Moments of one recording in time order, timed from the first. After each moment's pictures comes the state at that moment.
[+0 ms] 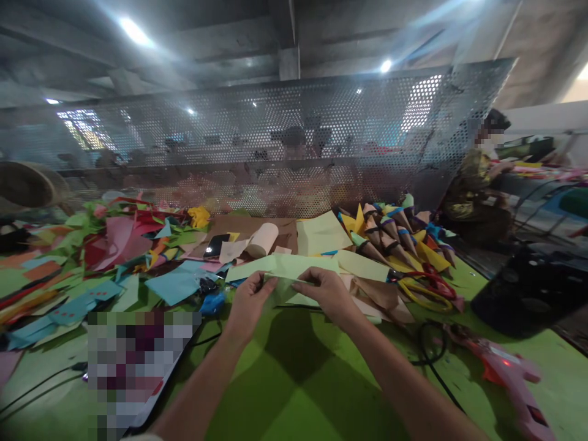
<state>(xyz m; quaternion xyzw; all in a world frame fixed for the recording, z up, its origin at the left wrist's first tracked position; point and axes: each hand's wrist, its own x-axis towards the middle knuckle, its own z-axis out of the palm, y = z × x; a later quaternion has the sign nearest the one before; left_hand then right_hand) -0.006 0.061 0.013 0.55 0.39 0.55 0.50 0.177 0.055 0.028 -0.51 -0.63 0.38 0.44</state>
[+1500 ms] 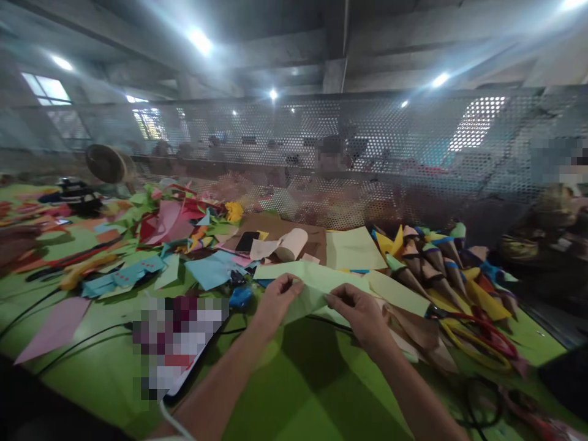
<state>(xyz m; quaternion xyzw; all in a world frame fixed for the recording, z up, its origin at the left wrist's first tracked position) -0.015 0.069 0.011 0.52 0.41 0.55 0.50 0.178 0.056 0.020 -0.51 -0.63 0.38 0.45</state>
